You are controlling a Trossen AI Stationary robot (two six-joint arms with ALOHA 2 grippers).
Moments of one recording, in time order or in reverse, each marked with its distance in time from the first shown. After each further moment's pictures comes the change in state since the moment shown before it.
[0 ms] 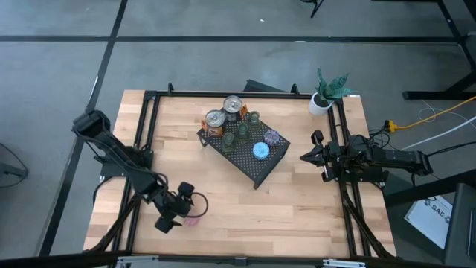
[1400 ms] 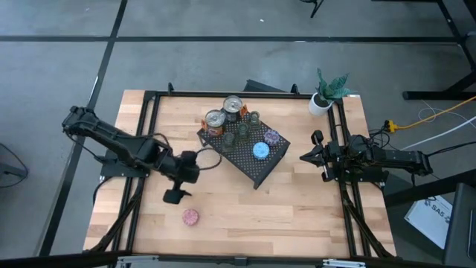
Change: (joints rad) left arm 0.371 -0.170 0.333 -0.537 0.126 0.125; right arm 0.000 0.000 0.000 0.000 0.000 0.000
